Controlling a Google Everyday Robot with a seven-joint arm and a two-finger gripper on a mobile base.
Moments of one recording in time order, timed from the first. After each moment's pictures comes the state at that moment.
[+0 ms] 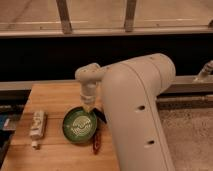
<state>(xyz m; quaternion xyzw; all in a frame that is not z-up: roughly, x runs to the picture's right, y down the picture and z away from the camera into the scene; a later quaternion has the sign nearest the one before) -0.096 0.114 0.851 -0.41 0.08 0.28 0.87</state>
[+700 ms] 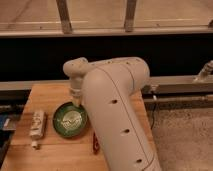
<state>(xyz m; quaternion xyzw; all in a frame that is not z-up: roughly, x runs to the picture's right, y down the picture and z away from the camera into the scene) -0.186 0.105 0.858 -0.43 0.02 0.20 0.88</state>
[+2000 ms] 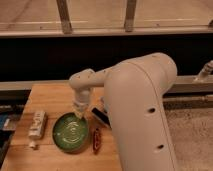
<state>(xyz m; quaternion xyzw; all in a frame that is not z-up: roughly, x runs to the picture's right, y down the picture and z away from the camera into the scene) -0.131 0.144 0.821 -0.42 0.04 0.28 0.86</state>
